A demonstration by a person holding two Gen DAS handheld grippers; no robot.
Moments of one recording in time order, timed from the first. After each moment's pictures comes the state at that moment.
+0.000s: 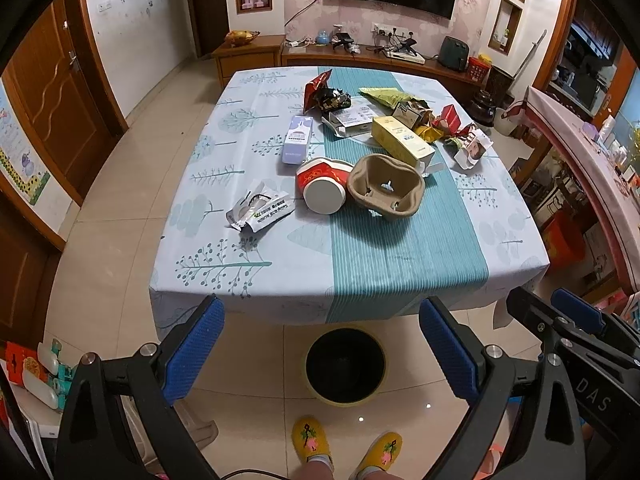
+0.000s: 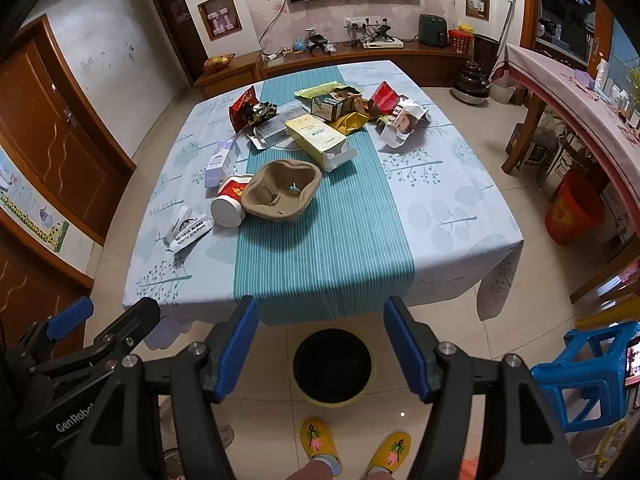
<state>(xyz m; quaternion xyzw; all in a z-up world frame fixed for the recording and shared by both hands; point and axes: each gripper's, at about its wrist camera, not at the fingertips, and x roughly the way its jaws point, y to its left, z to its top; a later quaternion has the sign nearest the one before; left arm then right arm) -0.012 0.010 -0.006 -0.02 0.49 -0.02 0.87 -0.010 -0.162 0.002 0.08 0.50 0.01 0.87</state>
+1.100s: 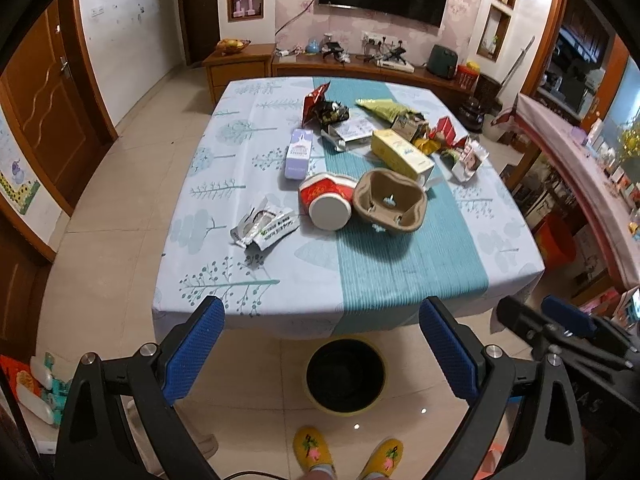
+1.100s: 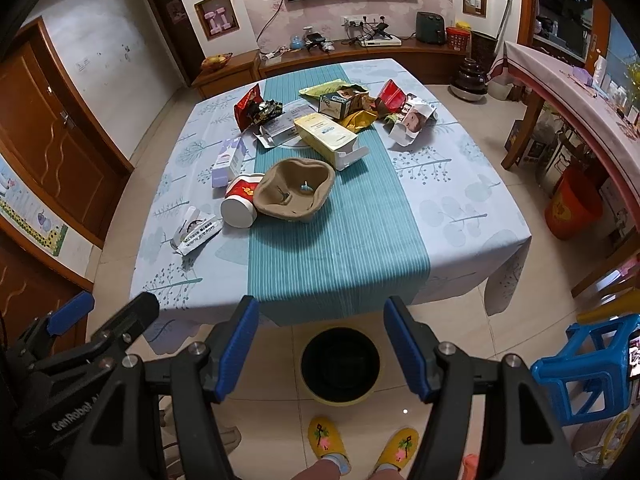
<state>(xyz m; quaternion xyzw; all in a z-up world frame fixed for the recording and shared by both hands) -0.002 0.027 0.002 -0.03 0.47 -0.04 0.88 -0.013 -0.152 0.001 0.07 0.50 0.01 0.86</state>
